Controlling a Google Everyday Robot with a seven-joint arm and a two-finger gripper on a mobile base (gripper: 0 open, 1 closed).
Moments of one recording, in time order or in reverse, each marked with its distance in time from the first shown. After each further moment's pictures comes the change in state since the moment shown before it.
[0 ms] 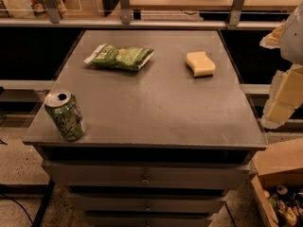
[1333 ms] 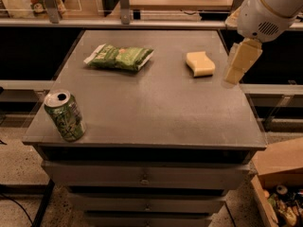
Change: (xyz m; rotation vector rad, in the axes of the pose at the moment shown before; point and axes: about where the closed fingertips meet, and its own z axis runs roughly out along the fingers) arm -0.054 -0.102 0.051 0.065 -0.129 -0.060
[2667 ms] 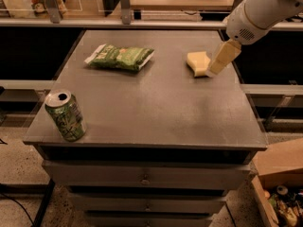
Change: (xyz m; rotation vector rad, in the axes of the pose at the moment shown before) arm 0.009 -0.074 0.067 0.113 -0.095 0.140
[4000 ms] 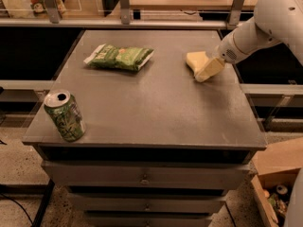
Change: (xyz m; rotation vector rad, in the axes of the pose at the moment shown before) arm 0.041 -0.031 0.107 -0.047 -0.092 0.252
